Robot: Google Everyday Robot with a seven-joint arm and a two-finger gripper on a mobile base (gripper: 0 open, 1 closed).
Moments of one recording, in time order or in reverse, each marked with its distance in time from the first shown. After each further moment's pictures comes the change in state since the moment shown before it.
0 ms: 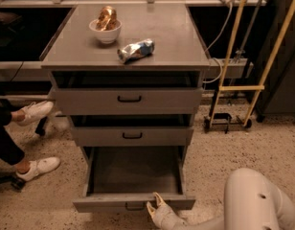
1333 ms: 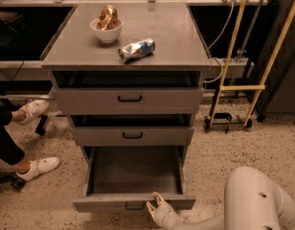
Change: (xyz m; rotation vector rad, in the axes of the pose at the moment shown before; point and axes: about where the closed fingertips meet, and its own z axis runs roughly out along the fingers) arm -0.005 -0.001 -0.003 0.000 0.000 0.000
